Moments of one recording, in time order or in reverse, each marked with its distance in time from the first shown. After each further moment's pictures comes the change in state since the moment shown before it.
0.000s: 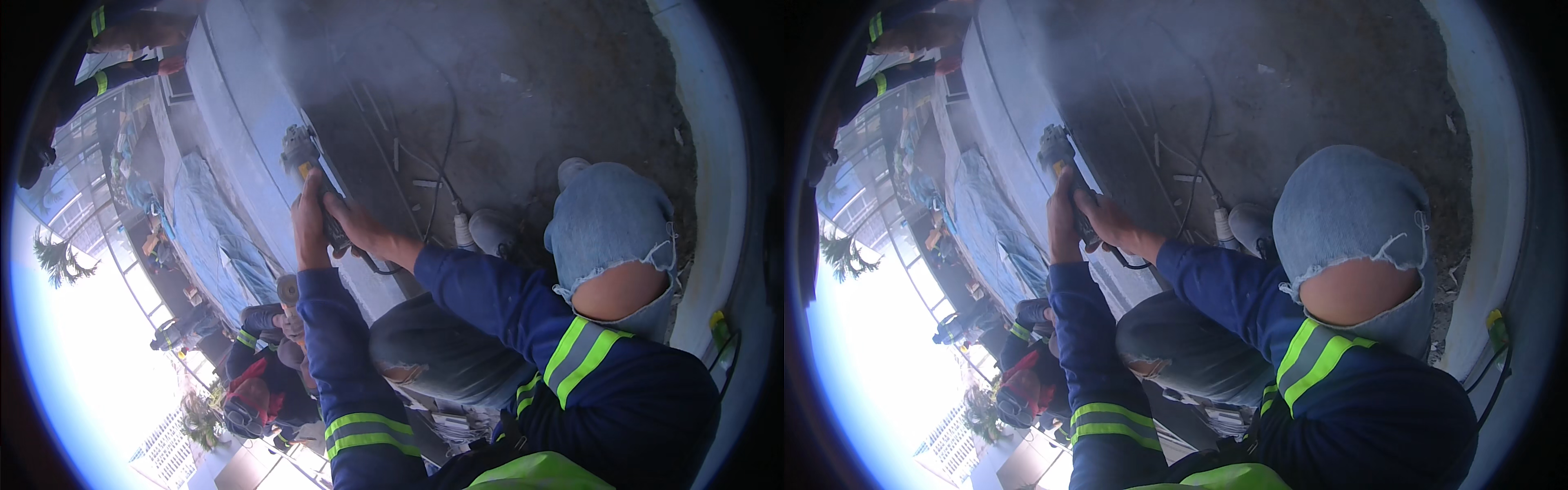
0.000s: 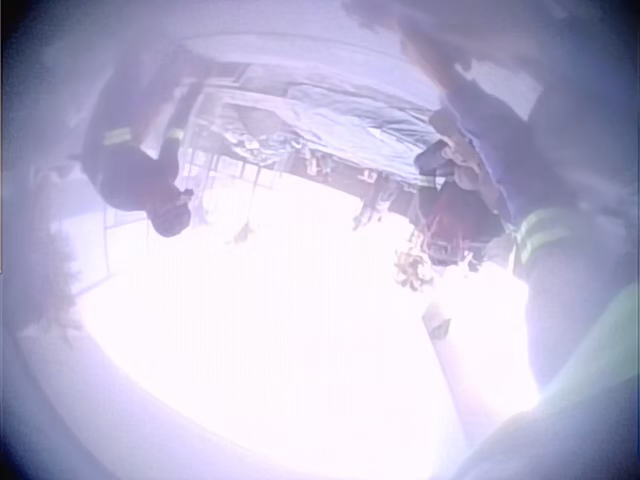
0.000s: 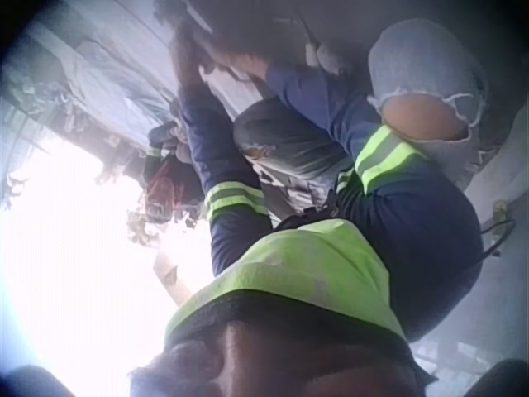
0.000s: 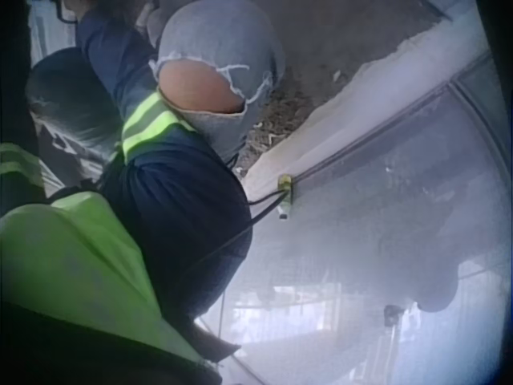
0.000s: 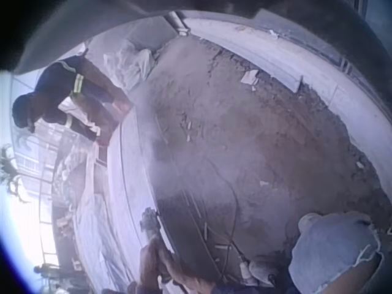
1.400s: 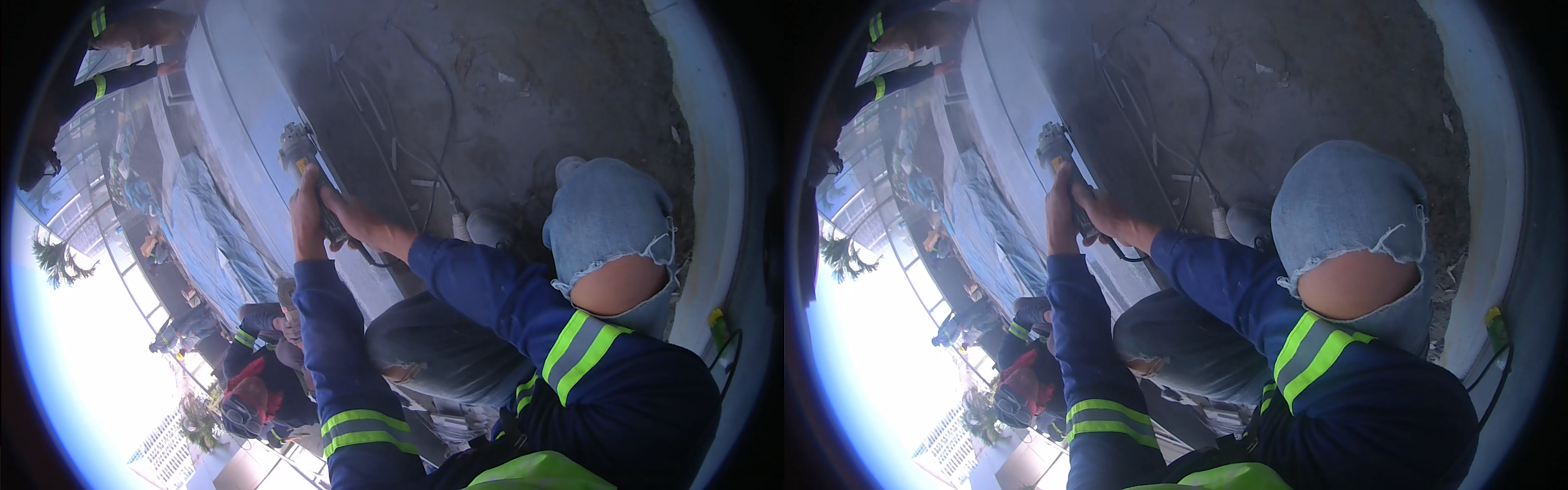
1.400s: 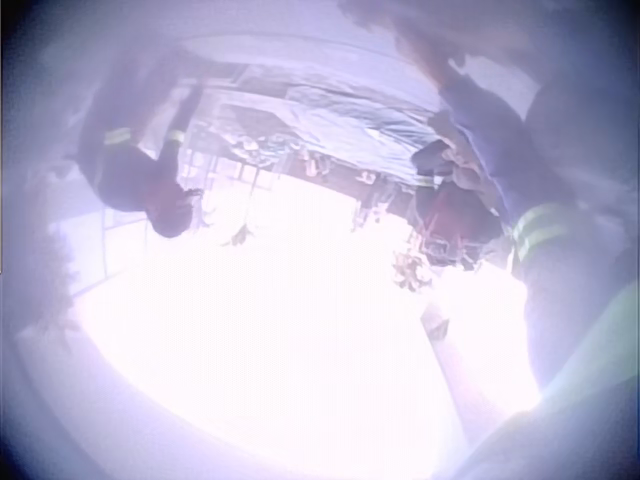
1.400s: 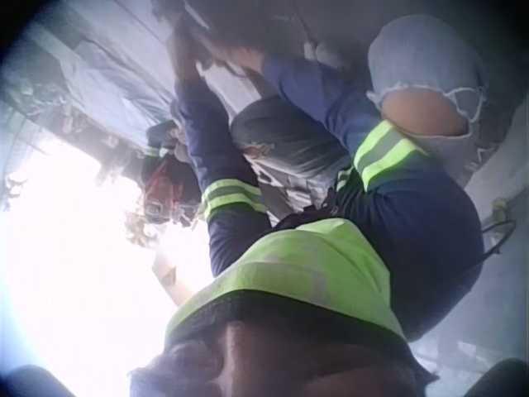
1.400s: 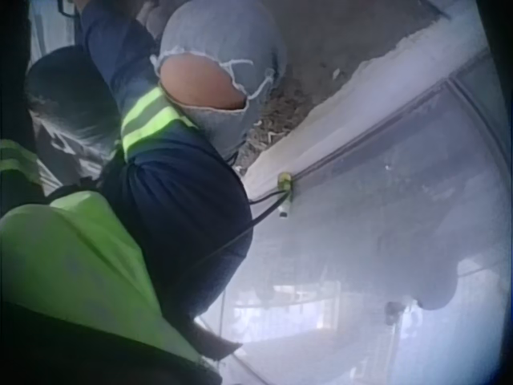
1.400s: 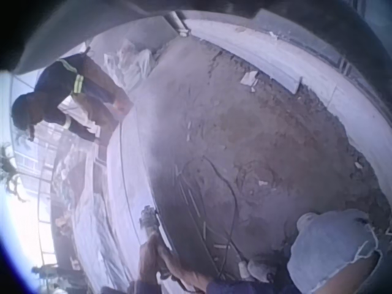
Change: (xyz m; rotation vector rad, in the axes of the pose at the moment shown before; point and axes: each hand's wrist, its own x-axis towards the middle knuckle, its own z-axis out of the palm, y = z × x) left_hand 0.012 -0.007 -0.001 -0.021 -0.008 -0.002; right_hand 0.014 0.005 -0.006 -0.033 -0.042 0.011
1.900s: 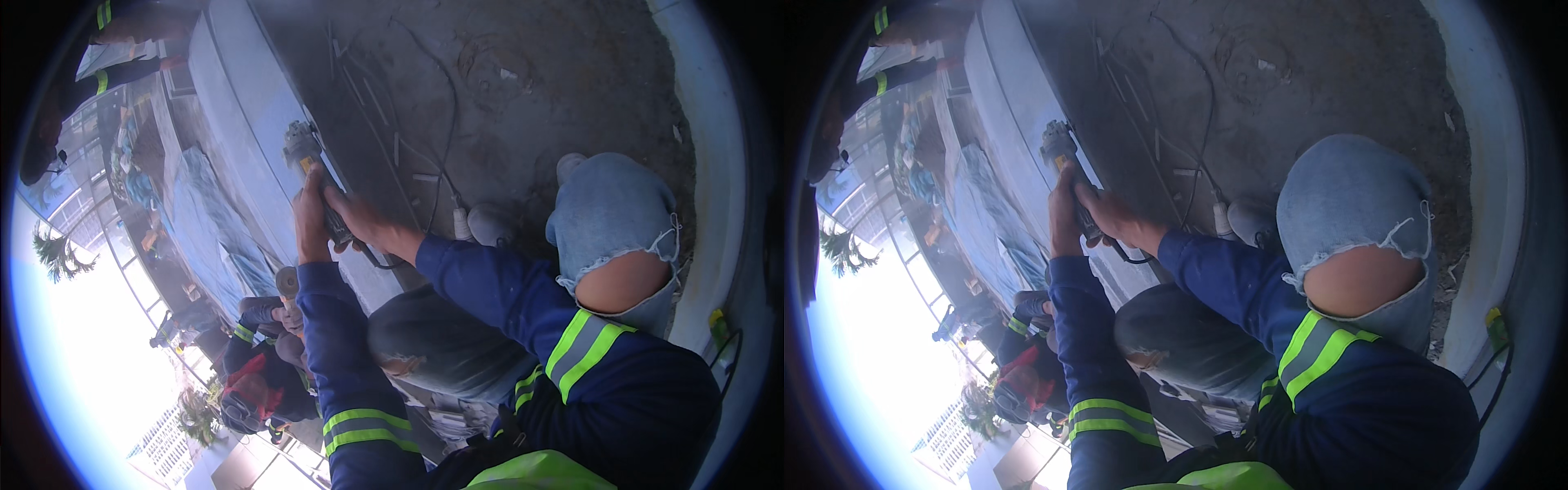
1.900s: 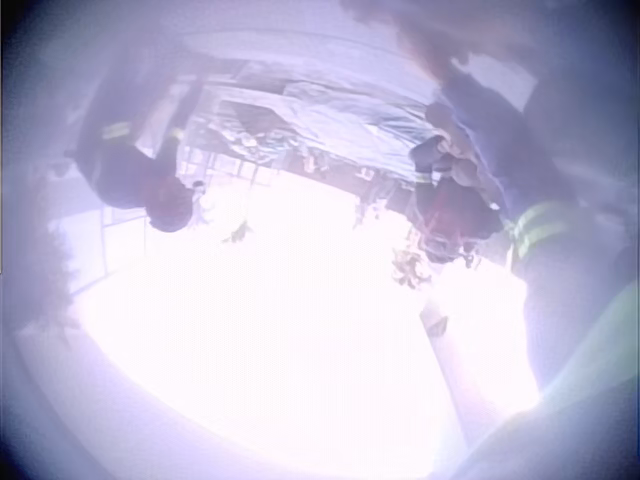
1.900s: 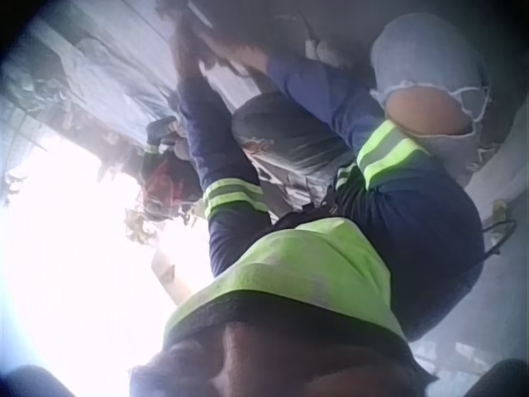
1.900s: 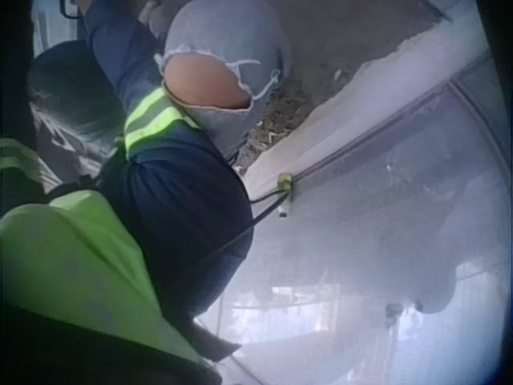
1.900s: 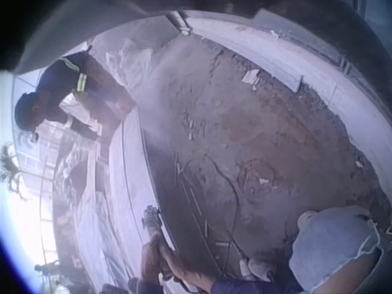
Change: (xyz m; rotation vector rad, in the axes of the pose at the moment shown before) left_hand -0.011 0.004 0.001 0.005 0.014 -0.047; right_hand -0.015 -0.012 0.005 -0.010 0.023 0.069
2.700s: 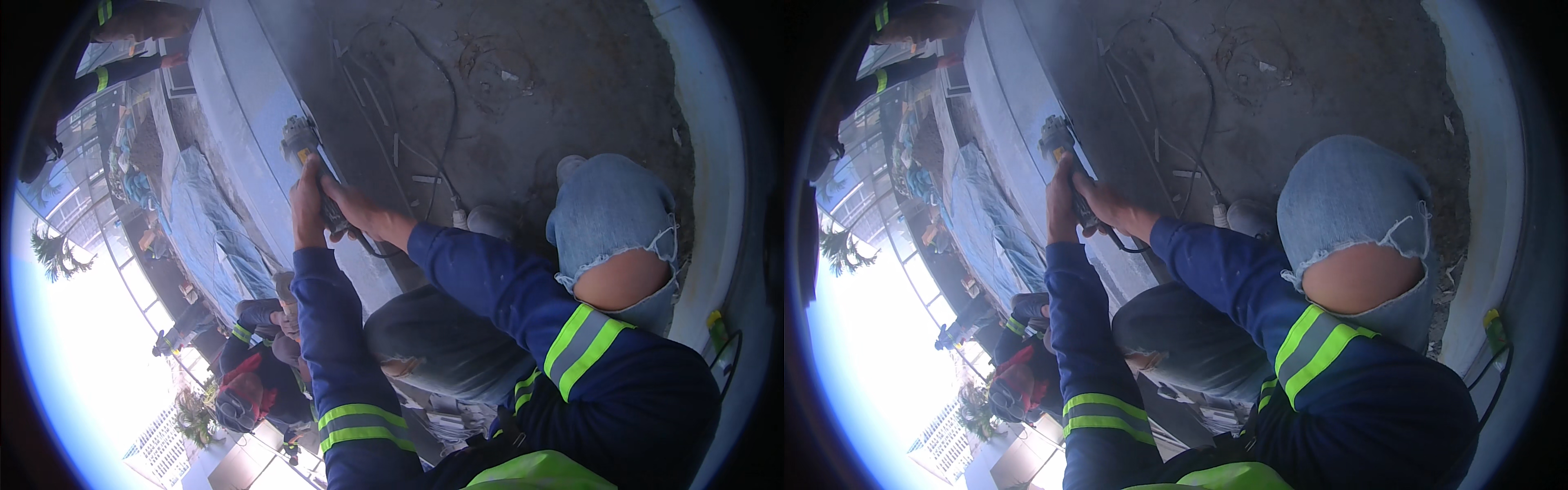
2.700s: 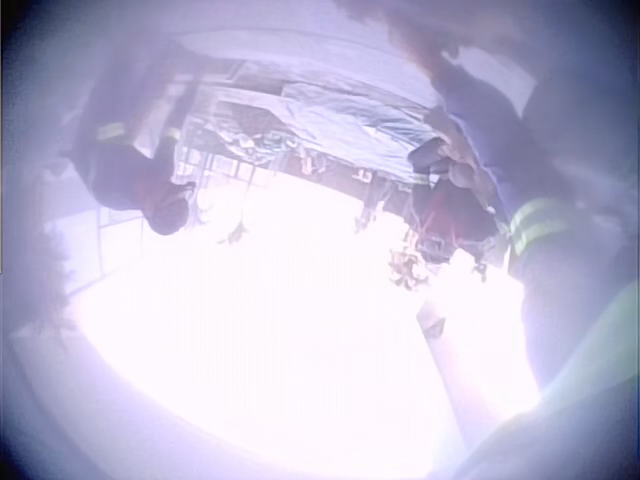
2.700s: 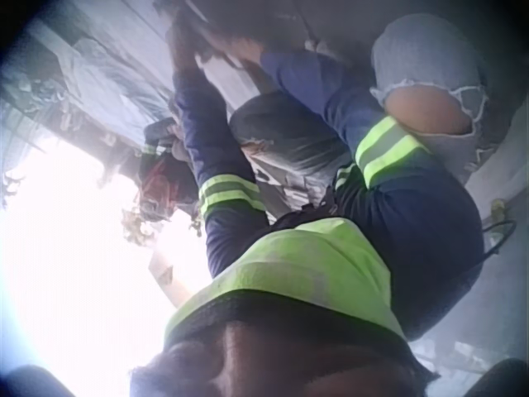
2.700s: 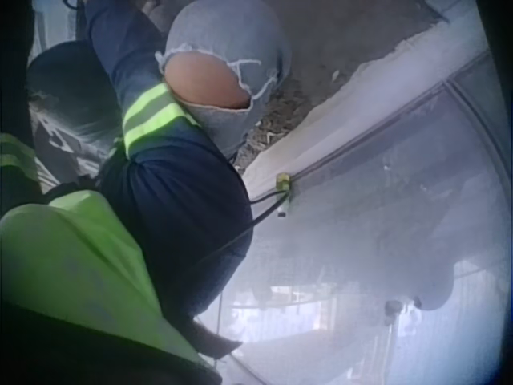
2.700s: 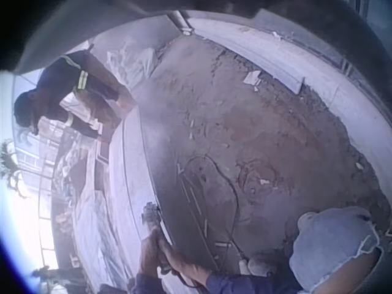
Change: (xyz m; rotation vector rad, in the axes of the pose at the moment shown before) left_hand 0.014 -0.005 -0.003 0.034 0.019 0.031; right_hand 0.014 0.007 -0.003 0.015 -0.046 0.007
